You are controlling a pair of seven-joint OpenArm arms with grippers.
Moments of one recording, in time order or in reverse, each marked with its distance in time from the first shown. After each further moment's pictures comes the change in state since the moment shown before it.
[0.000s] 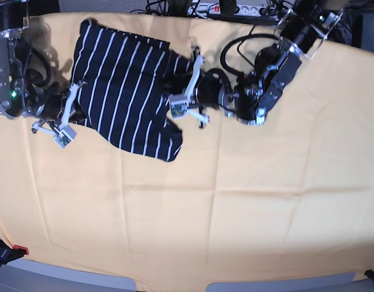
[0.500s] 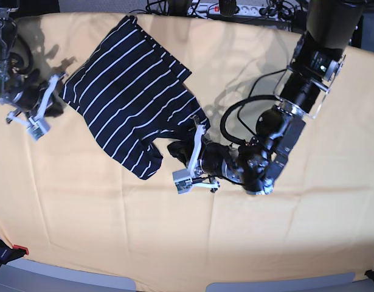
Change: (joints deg) left arm -18.9 2.9 -0.3 -7.3 -18.0 2.4 18.7; right arm -8.6 0.3 15.9 7.3 0.1 -7.3 2.9
